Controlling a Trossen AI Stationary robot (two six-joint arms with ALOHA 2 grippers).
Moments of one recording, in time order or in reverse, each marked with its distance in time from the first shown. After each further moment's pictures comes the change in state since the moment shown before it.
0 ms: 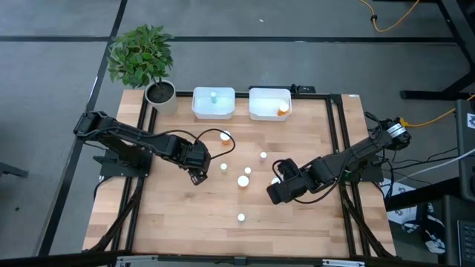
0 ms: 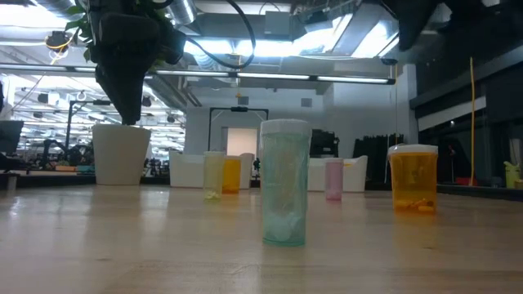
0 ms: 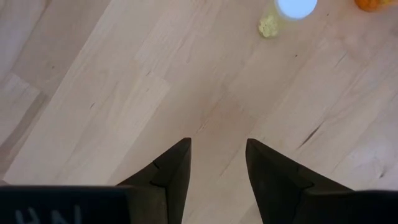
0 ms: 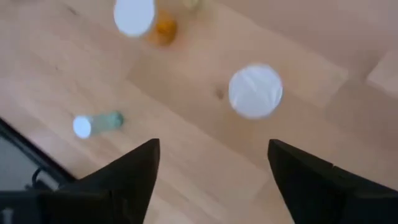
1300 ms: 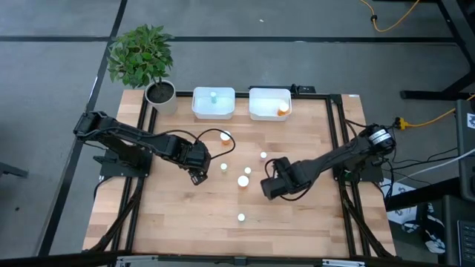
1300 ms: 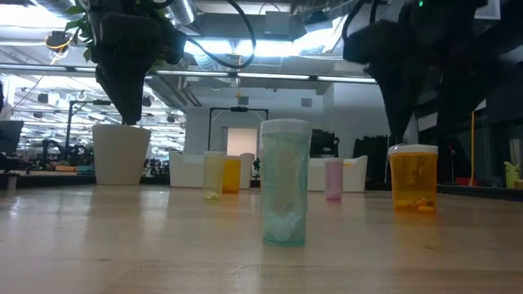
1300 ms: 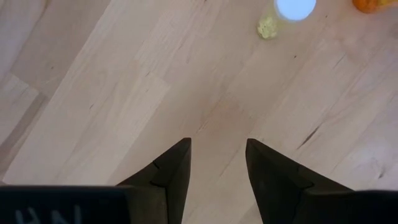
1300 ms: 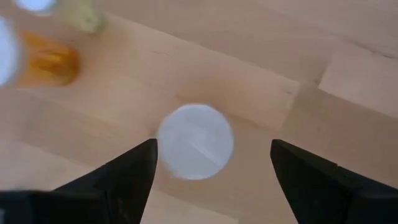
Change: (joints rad) left arm 0.001 0.000 0.000 0.004 0.000 0.000; right arm -0.085 0.182 -0.036 -0.055 -0.017 0.119
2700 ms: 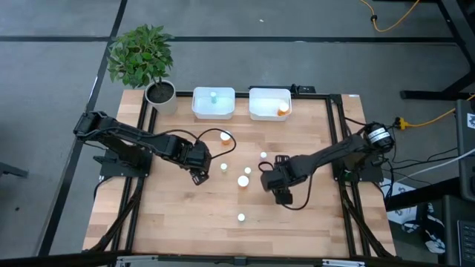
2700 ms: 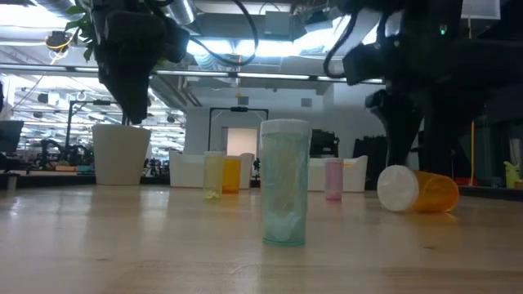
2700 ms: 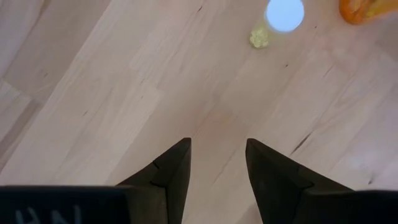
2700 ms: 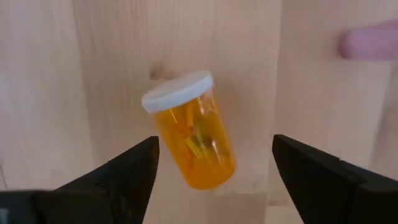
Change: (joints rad) left arm 0.000 0.000 0.000 0.032 -0.004 -0.004; right arm -0.080 0.000 -0.109 0.176 -0.103 -1.336
